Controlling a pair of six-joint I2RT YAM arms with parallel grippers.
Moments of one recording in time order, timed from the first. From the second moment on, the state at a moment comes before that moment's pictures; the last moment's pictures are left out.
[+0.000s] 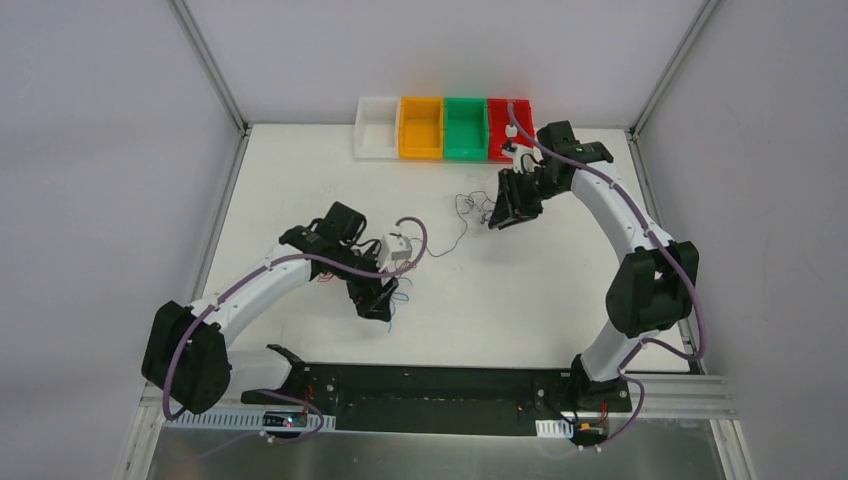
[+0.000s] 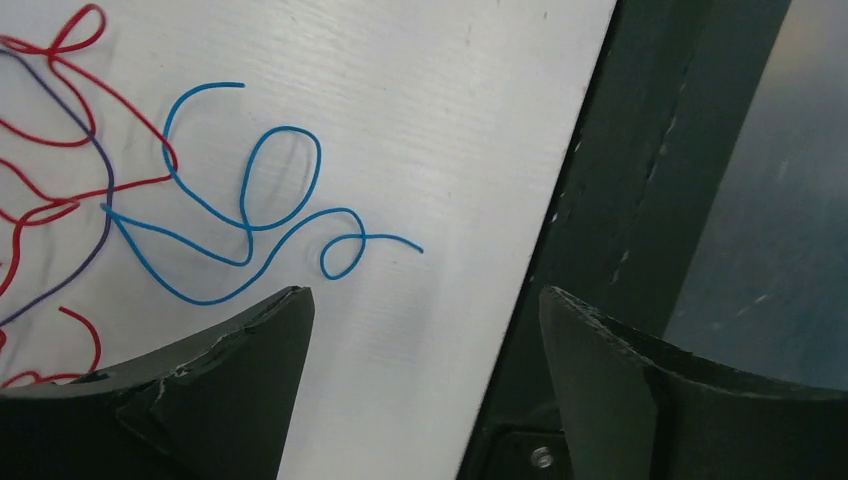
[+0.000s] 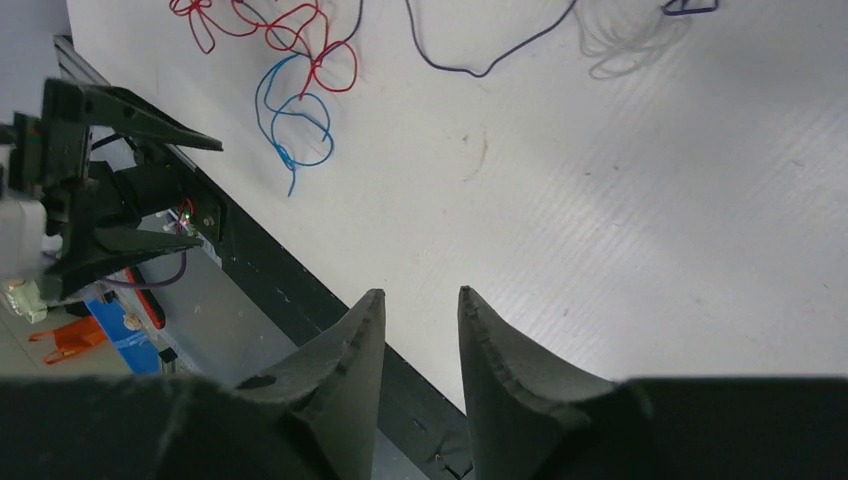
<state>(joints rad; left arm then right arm) -0.47 1.24 0.87 -0.75 0.69 0.39 0.27 1.70 1.55 -1.05 -0.63 0.03</state>
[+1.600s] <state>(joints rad) -0.46 1.60 1.87 -1.26 0.62 0.76 0.03 1.55 1.64 -1.24 -0.68 -0.04</state>
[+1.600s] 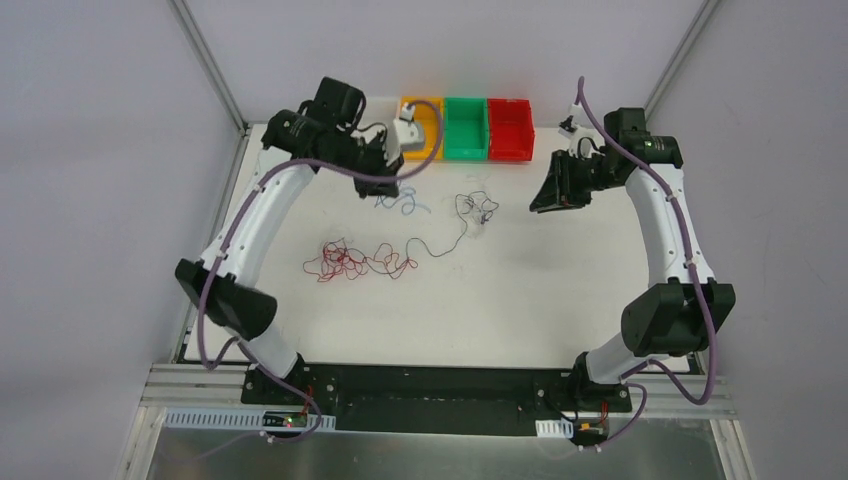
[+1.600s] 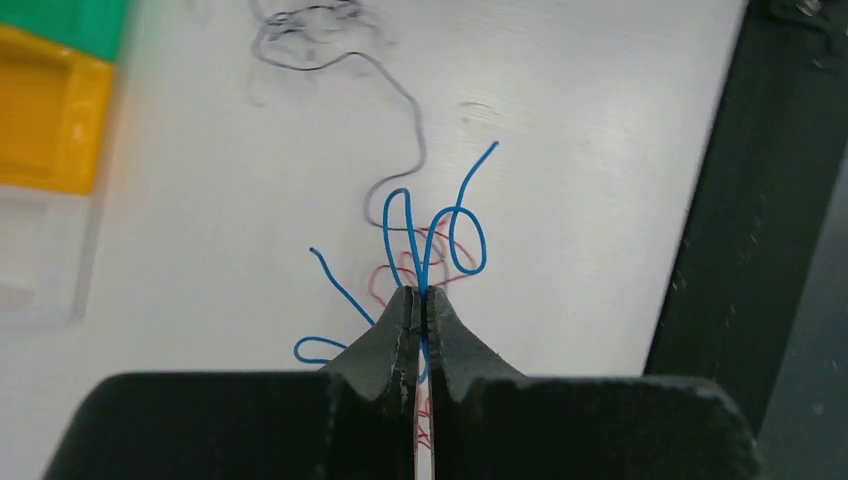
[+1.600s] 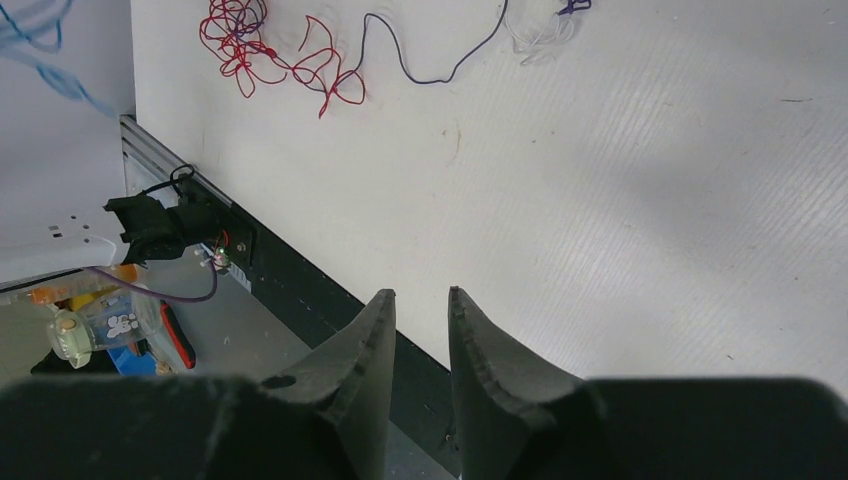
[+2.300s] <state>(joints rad) -0.15 2.44 2.51 -0.53 0.10 0.11 0.01 1.62 1.64 -1.23 -0.68 -0.02</state>
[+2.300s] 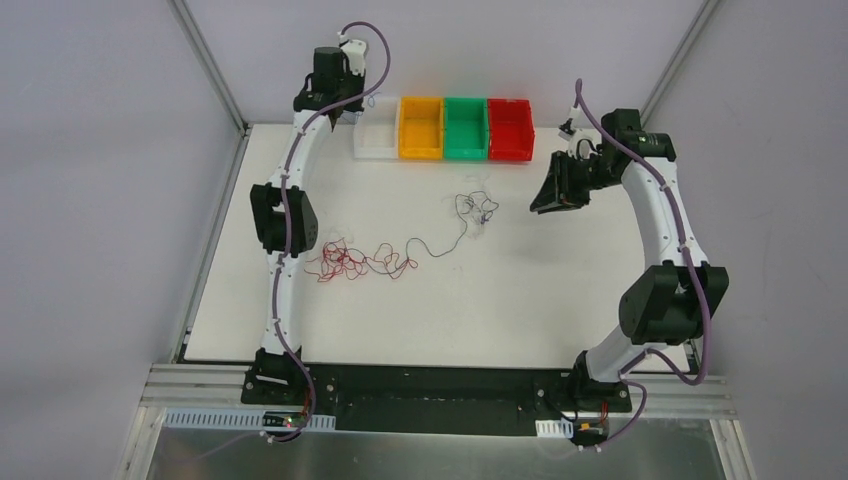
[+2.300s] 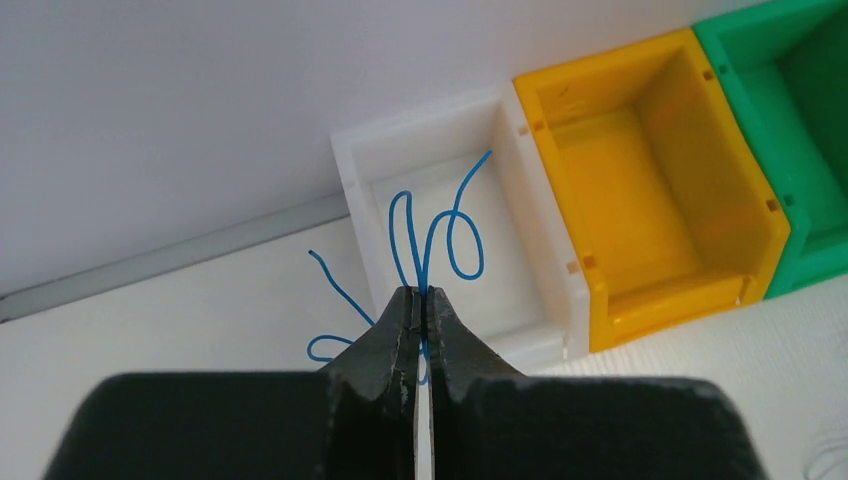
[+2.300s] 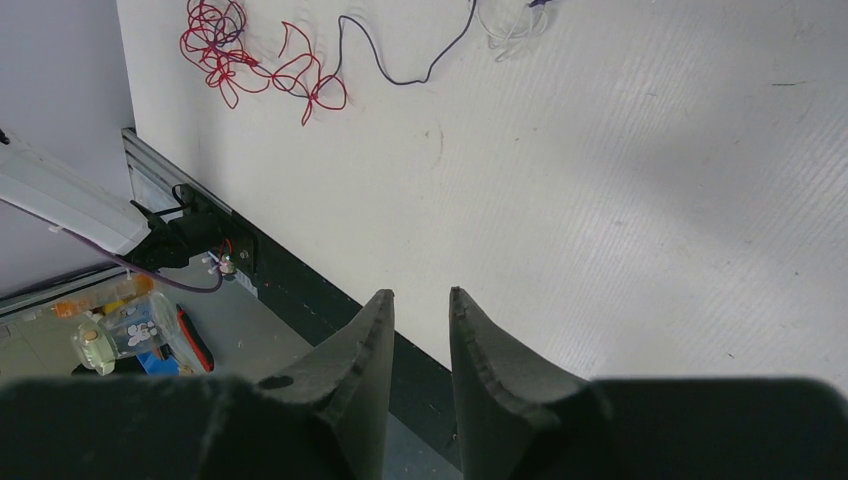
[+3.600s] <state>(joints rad) 0.19 1.63 1.25 -0.81 0.74 -0.08 0.57 2.05 1.76 -0.90 -0.58 -0.04</state>
